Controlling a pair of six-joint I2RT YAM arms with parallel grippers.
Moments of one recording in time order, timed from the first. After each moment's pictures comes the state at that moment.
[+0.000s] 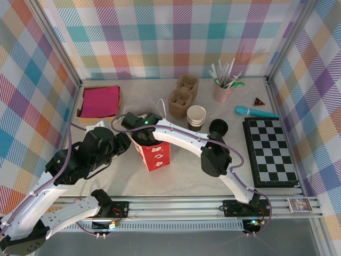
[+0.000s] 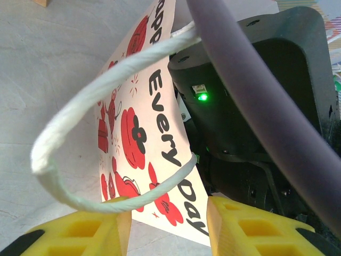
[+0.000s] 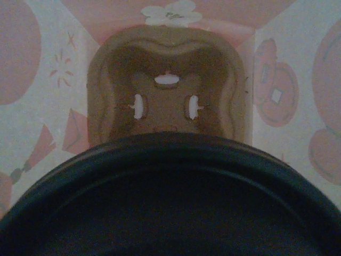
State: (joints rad) left arm -0.78 0.78 1.15 -1.10 -0.30 -1.08; right arm 1.08 2.29 2.17 -1.15 0.31 0.59
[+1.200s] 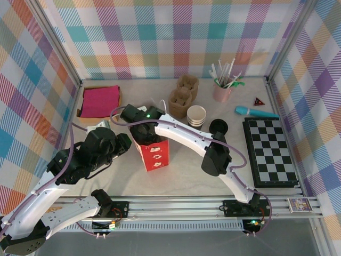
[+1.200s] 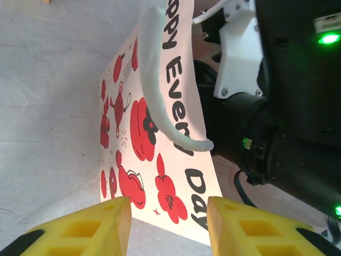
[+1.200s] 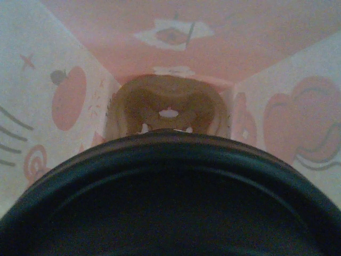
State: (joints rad) left arm -0.77 0.78 1.13 -1.10 -0.30 -1.08; right arm 1.07 2.29 2.33 -1.23 0.34 0.57
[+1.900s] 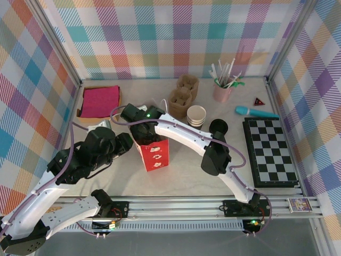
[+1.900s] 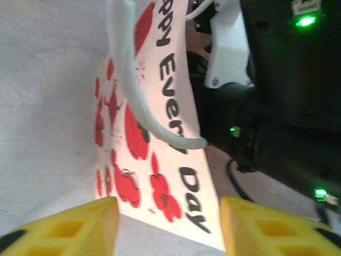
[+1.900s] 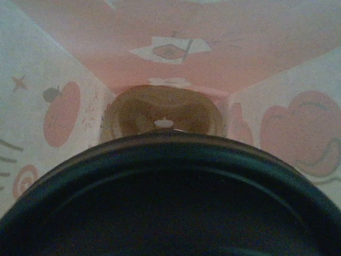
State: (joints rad) left arm -0.76 0.79 1.13 -1.07 -0.27 -1.06; right arm 1.05 2.31 2.33 -1.20 0.35 0.56
